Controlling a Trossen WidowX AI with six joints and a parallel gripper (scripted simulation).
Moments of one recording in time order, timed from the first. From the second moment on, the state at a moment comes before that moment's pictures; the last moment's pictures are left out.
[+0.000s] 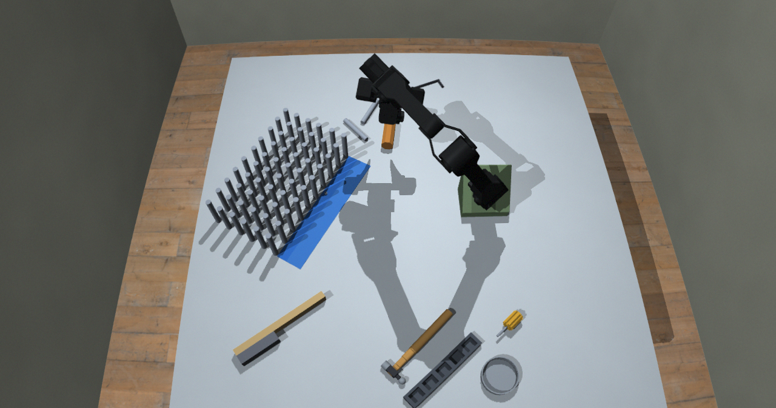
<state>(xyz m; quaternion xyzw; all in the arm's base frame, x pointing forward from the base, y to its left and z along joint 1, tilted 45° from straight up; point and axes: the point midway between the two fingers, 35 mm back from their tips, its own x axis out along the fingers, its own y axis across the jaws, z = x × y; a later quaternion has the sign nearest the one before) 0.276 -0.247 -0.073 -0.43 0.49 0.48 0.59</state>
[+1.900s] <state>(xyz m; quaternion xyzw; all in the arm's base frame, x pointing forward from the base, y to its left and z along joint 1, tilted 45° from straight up) 0.365 -0.111 -0.020 -0.01 0.50 0.23 0.84</state>
